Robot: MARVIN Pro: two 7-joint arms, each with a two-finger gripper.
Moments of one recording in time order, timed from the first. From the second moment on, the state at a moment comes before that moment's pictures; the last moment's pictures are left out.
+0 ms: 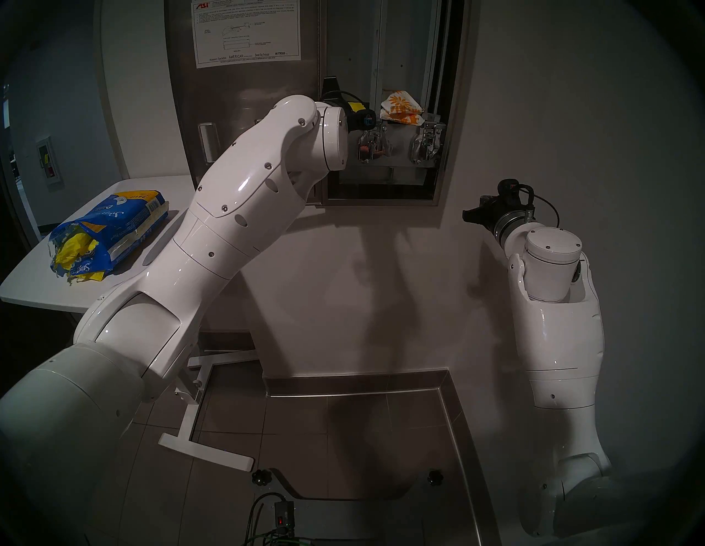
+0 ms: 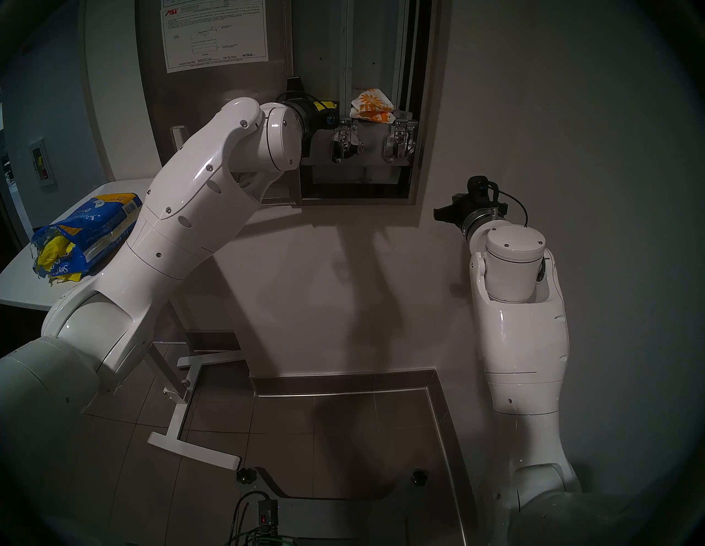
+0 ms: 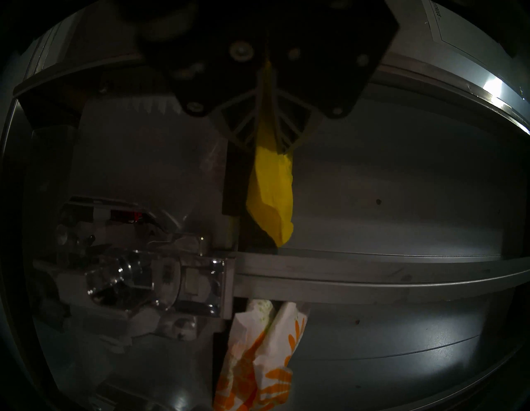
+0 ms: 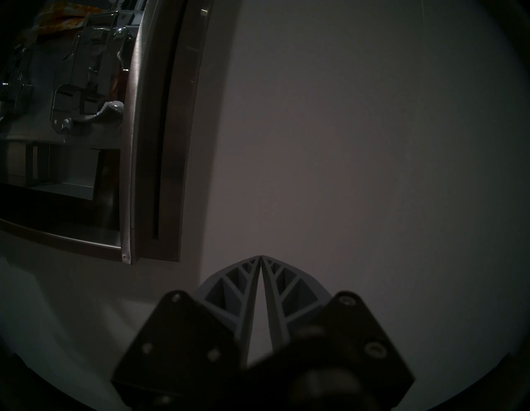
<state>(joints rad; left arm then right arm) 0.50 -1.32 -0.88 -1.49 1.01 0.58 -0.66 -1.25 -1.38 1.64 -1.83 -0.04 0.62 0.07</state>
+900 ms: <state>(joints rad) 0.49 -1.33 -0.87 -1.53 1.00 0.55 -0.66 -1.25 -1.38 1.64 -1.83 -0.04 0.62 0.07</state>
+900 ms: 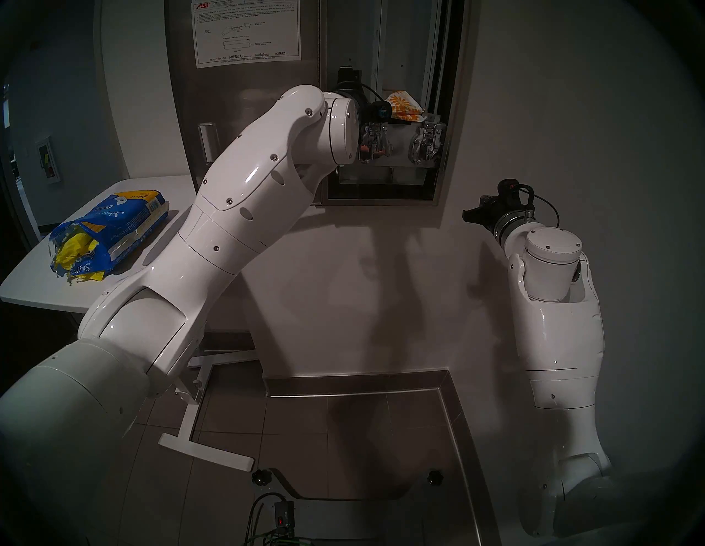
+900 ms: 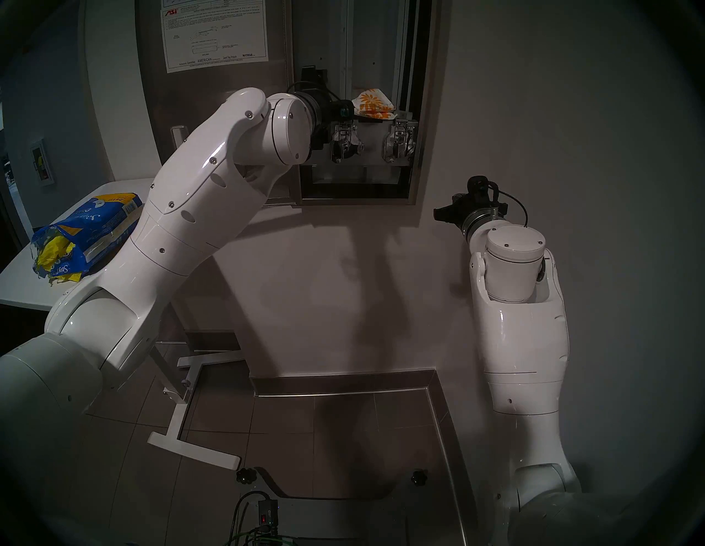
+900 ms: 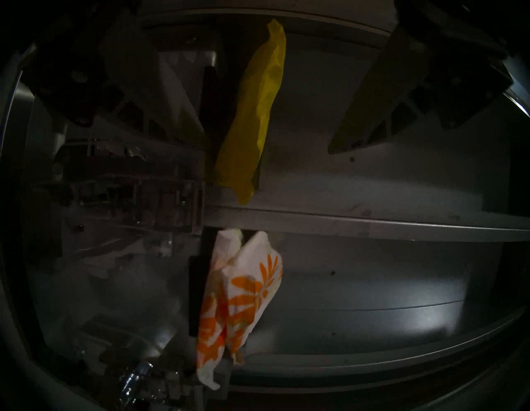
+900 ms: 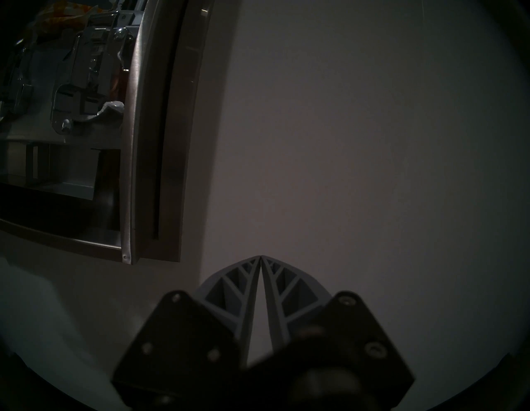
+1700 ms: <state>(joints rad) 0.62 -1.28 -0.88 -1.86 0.97 0.69 -0.81 -1.25 -1.38 1.64 -1.83 -0.04 0.62 0.07</state>
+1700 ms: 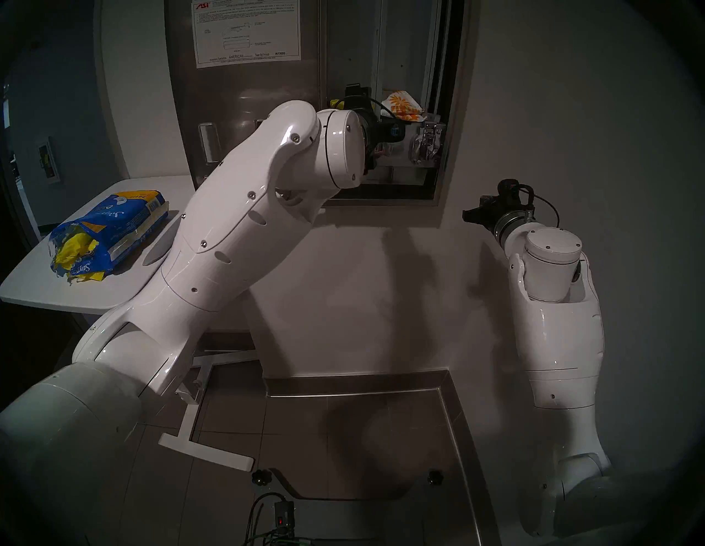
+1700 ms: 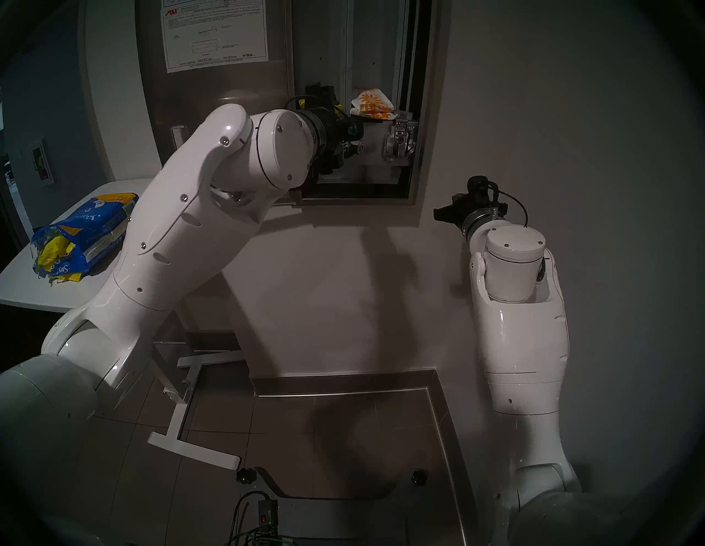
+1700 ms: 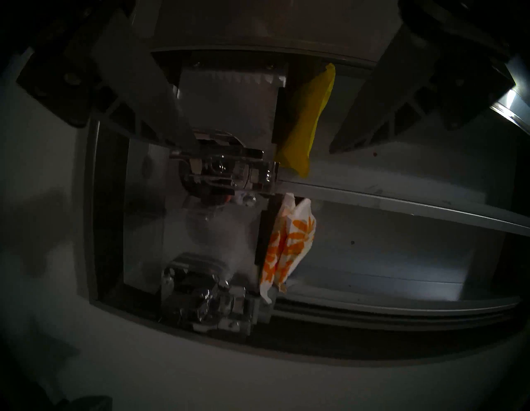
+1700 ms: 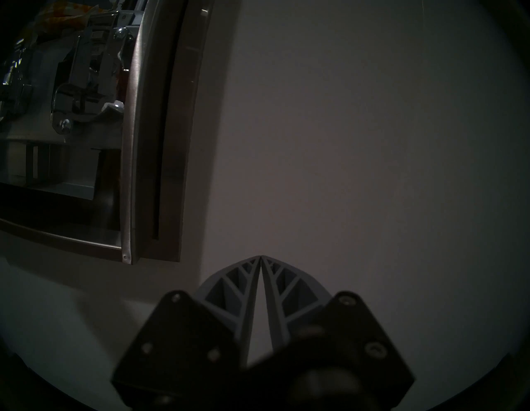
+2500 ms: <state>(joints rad) 0.67 -1.23 -1.05 -2.24 0.86 0.68 -0.80 -1.25 -1.38 1.64 -1.83 -0.04 0.62 0.07</state>
